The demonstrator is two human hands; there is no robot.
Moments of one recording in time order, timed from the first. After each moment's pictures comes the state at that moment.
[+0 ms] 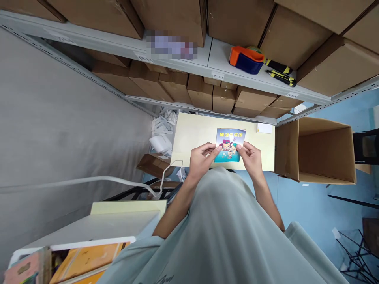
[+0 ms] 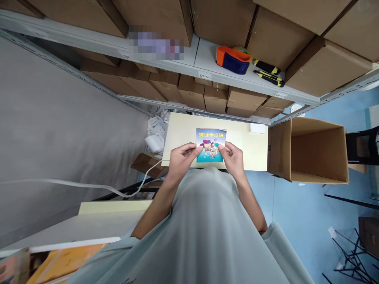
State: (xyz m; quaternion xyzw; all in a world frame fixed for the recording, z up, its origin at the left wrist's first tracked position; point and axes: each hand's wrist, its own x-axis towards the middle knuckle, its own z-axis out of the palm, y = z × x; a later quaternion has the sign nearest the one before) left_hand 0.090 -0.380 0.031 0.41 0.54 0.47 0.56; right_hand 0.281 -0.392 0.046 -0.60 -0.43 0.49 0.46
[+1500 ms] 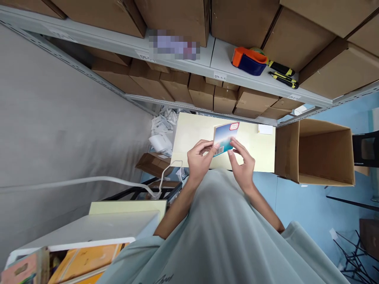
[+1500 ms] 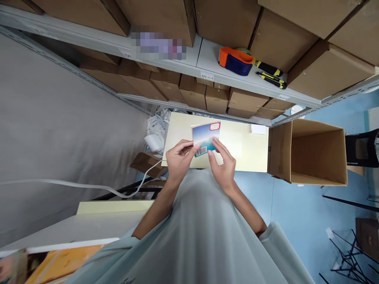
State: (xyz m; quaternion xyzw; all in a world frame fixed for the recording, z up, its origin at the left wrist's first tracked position) left_hand 0.089 -0.376 0.024 0.44 0.54 0.56 0.45; right_hand 0.239 -0.409 0.056 -0.61 -0.54 0.32 0.48
